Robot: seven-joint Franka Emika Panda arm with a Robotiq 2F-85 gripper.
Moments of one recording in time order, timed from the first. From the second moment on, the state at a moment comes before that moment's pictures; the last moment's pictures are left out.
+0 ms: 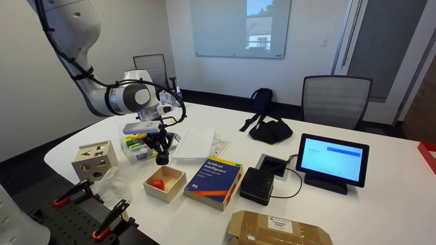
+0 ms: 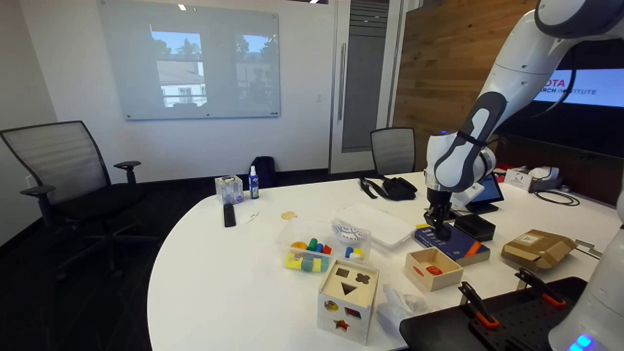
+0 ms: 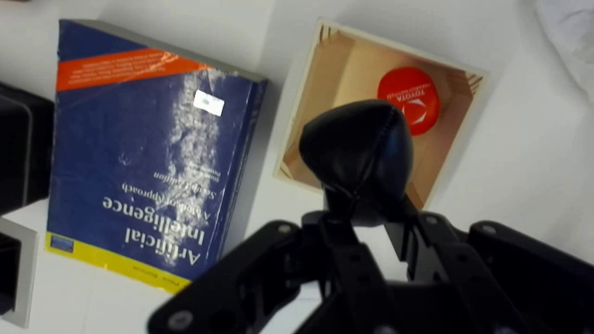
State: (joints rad) arm 0.14 0.32 -0.21 -2.52 -0.35 2.85 -0.07
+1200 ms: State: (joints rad) arm 0.17 0.66 -0.23 -2.43 -0.25 3.17 -0.07
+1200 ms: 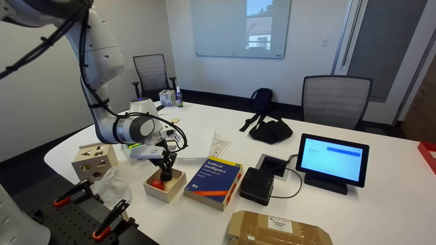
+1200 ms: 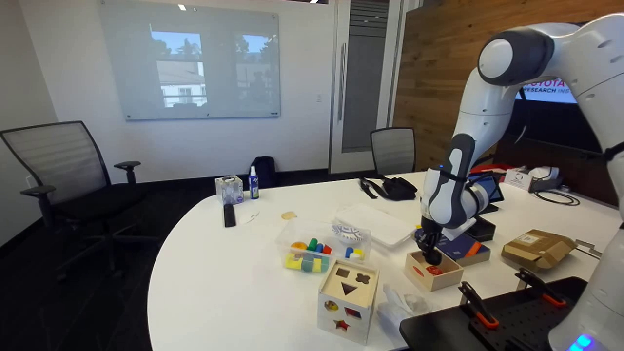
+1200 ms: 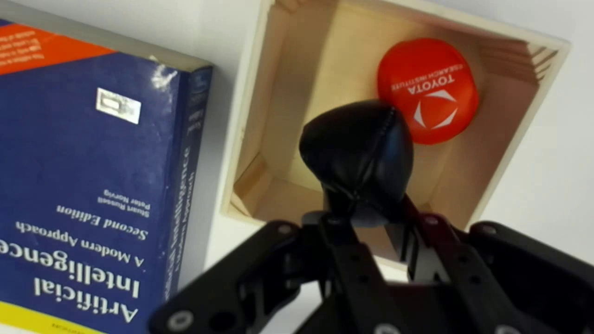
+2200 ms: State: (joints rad) arm 0.26 0.78 -0.27 -2.33 -0.21 3.13 -0.07
